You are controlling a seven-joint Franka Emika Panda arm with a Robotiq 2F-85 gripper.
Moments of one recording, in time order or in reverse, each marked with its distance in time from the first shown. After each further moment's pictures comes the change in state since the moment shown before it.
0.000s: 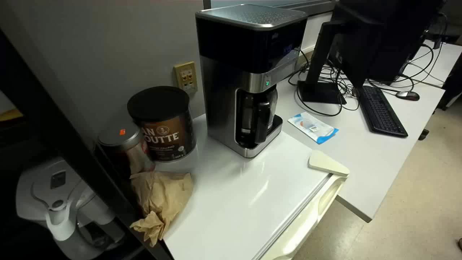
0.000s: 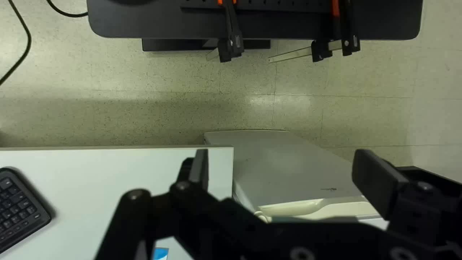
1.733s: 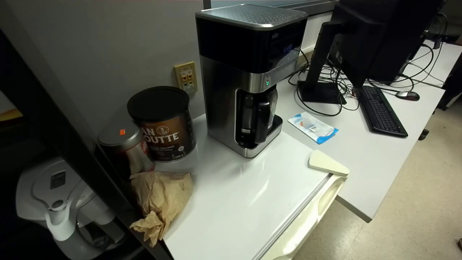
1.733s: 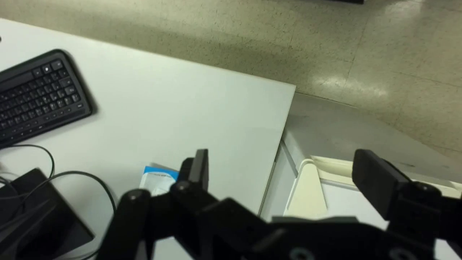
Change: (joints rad) arm 0.015 0.363 0.155 0.107 -0.090 0.434 0.015
